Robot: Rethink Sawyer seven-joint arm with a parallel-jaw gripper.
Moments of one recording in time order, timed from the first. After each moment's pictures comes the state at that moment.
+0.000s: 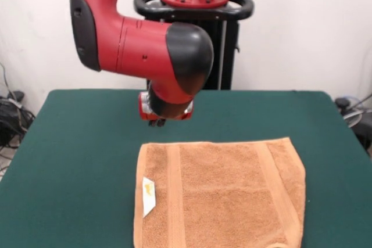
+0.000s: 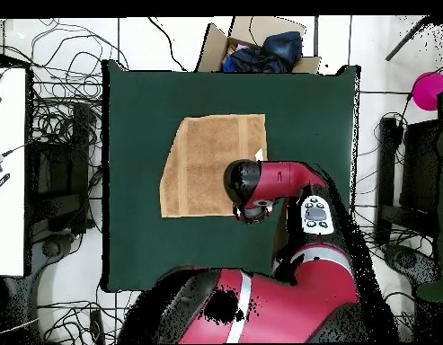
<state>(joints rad) -0.29 -0.37 -0.02 1.43 -0.38 1.01 1.52</state>
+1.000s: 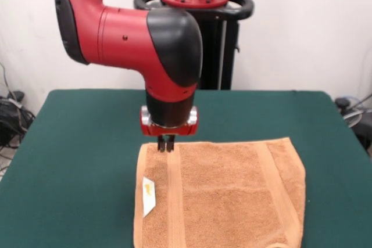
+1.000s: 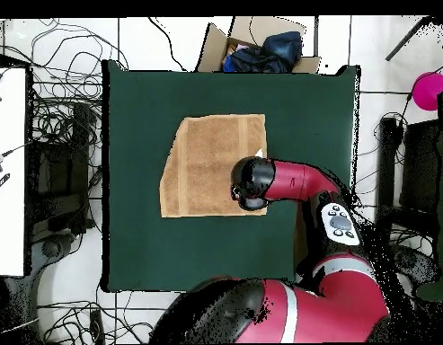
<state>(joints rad) -0.39 -0.41 0.08 1.50 -0.27 0.74 1.52</state>
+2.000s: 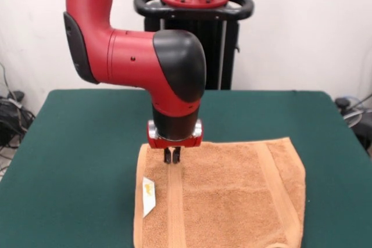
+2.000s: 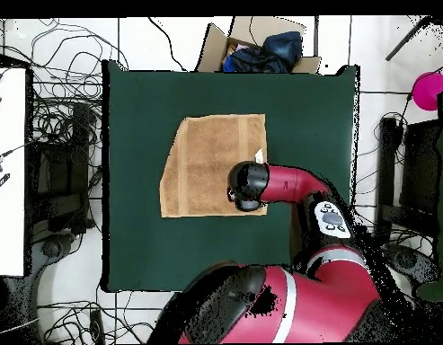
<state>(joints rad) -0.39 -0.35 0.09 1.49 -0.28 0.68 1.52</state>
